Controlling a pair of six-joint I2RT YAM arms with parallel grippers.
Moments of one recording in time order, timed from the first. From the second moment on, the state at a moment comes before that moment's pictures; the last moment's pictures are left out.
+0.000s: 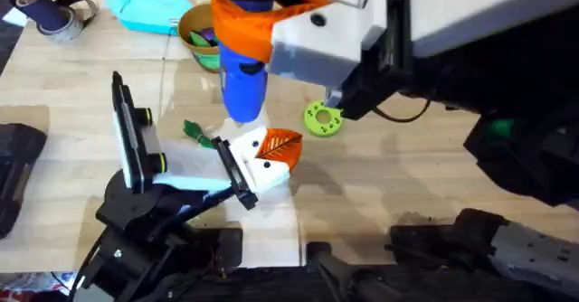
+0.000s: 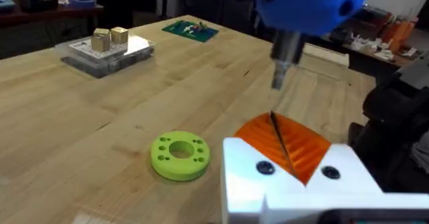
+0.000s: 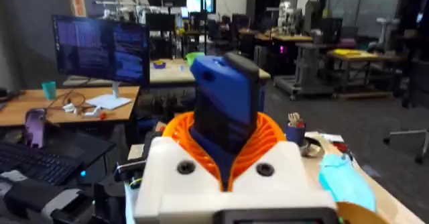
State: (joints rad) left arm -0.49 0.00 0.01 -0.03 0.58 -0.17; right arm 0.82 1.04 0.78 0.56 -0.53 0.12
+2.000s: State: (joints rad) left arm -0.49 0.00 0.01 -0.04 0.58 -0.17; right arm 0.40 1.60 0.78 0.00 -0.07 -0.93
